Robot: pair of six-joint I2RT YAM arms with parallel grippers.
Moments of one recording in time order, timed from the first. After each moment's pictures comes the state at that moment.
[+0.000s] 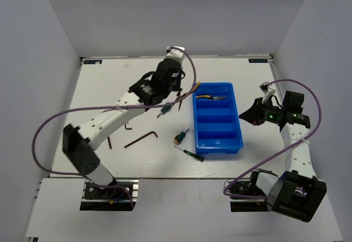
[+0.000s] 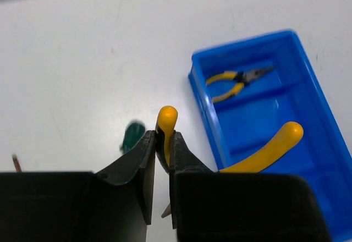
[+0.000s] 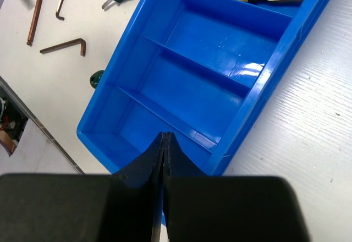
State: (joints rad) left arm -0.80 1.54 1.54 -0.53 -0.42 -0.32; right arm -0.27 1.06 0.84 -0.67 -0.96 -0.27
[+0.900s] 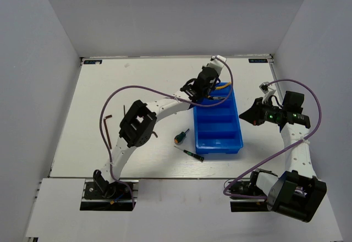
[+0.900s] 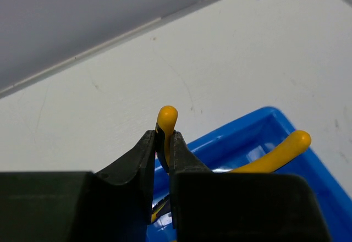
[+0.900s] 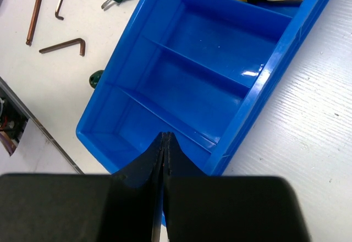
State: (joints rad) left arm -0.87 2.27 1.92 0.15 -0.44 0.02; right arm -0.27 1.06 0.84 -0.66 -0.96 -0.28
